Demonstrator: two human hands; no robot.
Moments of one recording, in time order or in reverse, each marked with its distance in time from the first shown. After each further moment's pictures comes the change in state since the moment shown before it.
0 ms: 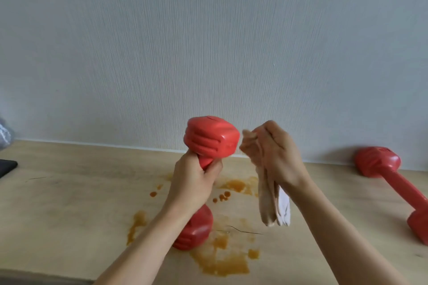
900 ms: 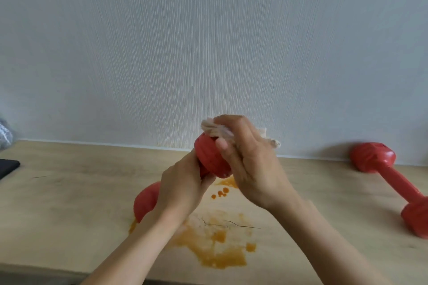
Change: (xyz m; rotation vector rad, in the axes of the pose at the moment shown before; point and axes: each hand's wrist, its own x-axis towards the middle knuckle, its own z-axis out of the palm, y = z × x) left_hand -0.011 0.003 -0.011 0.399 -0.032 0.125; right_hand -0.030 -0.025 0.022 -0.334 -0.193 -0.574
